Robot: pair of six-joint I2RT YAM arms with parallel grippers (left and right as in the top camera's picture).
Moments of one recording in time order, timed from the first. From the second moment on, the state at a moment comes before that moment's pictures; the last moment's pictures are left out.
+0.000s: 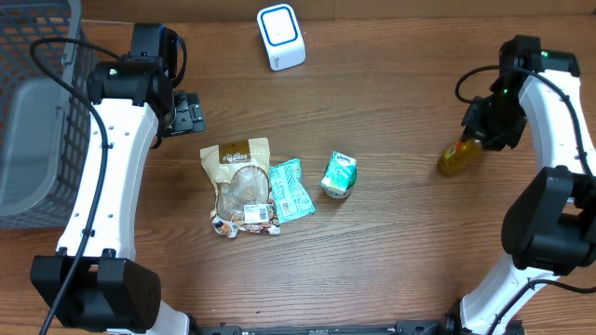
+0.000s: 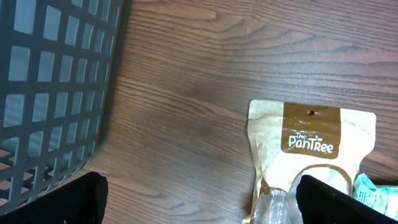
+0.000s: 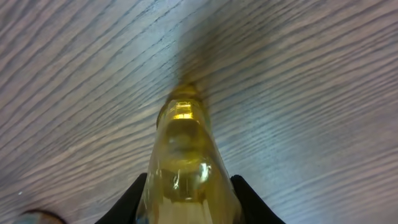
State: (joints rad) left arm -0.06 1.72 1.70 -1.27 -0.28 -0.30; right arm -0.19 1.99 1.72 -1.30 -0.02 0.33
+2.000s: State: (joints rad) left arm -0.06 1.72 1.70 -1.27 -0.28 -0.30; right arm 0.30 1.90 1.86 -1.39 -0.17 0.44
